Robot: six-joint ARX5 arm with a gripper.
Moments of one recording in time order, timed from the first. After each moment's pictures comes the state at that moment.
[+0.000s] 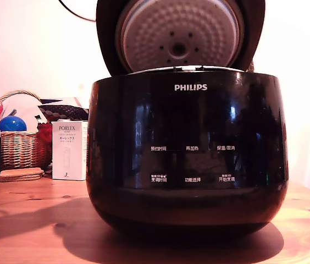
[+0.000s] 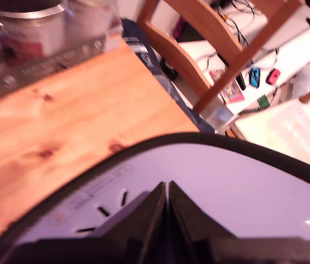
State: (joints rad) arm -0.74 1.83 1.85 -0.73 0.24 -0.26
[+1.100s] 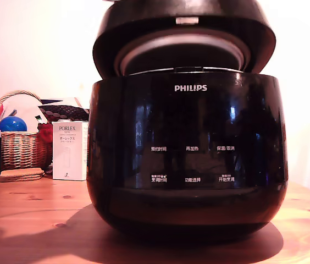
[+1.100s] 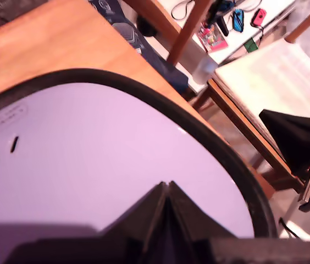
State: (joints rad) arm -0.92 1.73 1.79 -0.85 0.14 -0.26
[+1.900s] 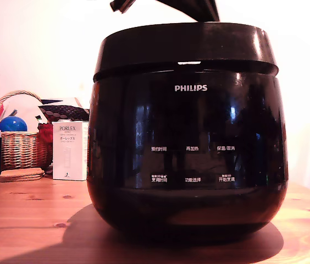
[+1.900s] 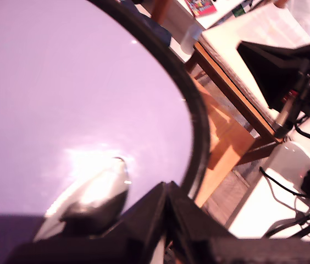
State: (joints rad) arm -1.01 1.55 1.48 -0.78 0.11 -0.33
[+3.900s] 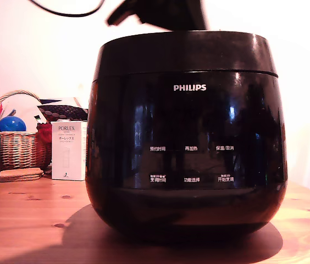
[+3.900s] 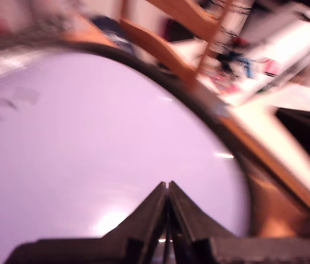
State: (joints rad) arm -0.95 1.40 1.14 -0.26 -0.09 -0.29
